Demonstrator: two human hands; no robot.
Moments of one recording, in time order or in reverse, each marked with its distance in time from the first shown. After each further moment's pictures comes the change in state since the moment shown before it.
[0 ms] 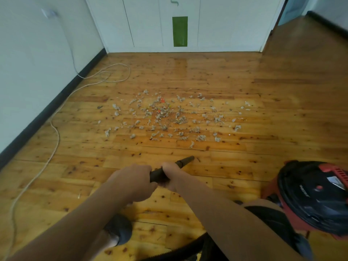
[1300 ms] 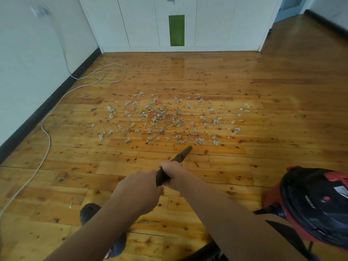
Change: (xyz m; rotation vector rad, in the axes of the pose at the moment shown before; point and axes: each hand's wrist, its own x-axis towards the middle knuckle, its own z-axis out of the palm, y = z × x) left_hand 0.033 0.021 0.004 -0.048 0.168 0.051; right_hand 0.033 -0.042 -0.014 -0.063 0.095 -0.009
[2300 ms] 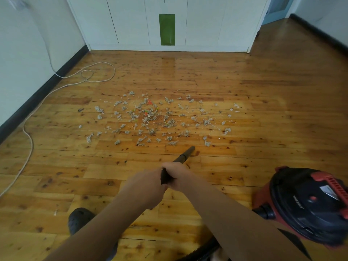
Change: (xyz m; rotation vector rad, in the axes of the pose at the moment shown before) left_hand 0.031 0.031 -0.006 -0.051 -0.087 0.041; right_hand 0.006 -0.007 -0.035 0.078 -0.073 0.014
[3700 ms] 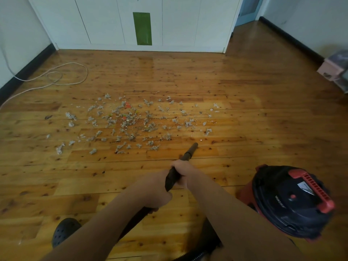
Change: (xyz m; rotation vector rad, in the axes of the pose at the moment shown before) left_hand 0.057 0.042 -0.008 -0.311 -0.341 0.141; right_hand 0.008 -0.036 -0.073 0.156 0.174 0.052
